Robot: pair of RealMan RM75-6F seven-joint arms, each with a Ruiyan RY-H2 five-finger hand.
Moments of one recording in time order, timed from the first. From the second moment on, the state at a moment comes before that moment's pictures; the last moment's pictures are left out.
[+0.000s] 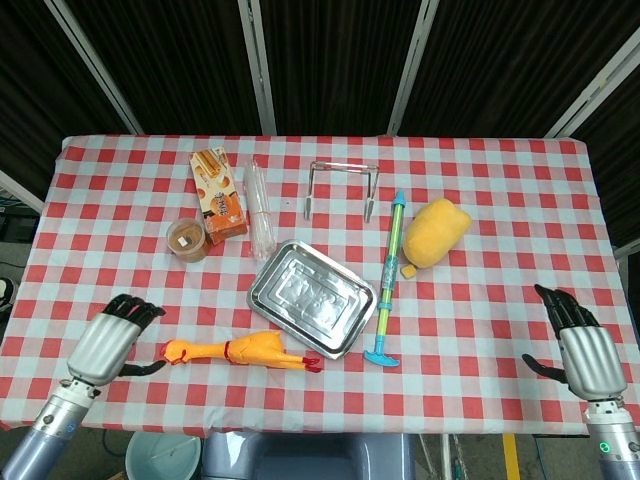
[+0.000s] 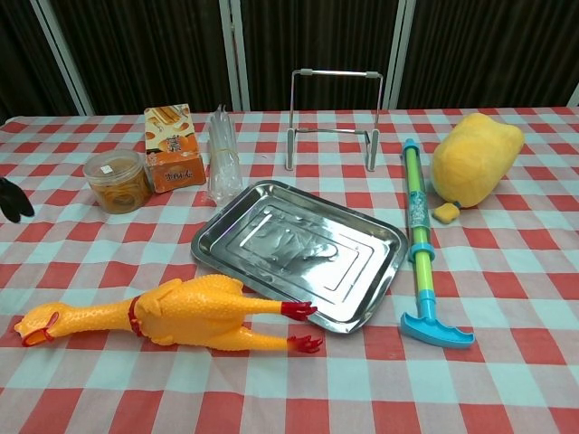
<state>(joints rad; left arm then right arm) -0.26 -1.23 0.00 -1.73 1.61 1.24 0.37 0.11 -1.18 0.05 -1.50 -1.57 1.50 0.03</state>
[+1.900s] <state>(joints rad) -0.46 -1.58 0.01 -1.54 1.54 1.11 0.43 0.10 -1.15 0.05 -1.53 -1.56 1.48 0.07</state>
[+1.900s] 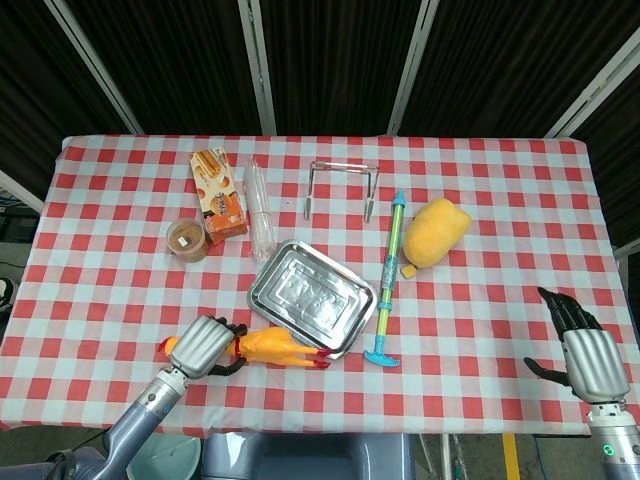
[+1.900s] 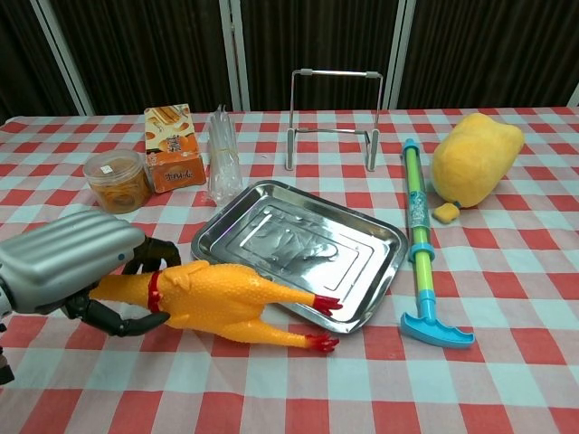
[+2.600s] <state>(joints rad) -0.70 -1.22 -0.18 -1.82 1.56 1.00 0.38 0.35 -0.93 0.00 -1.83 -1.83 1.33 0.75</state>
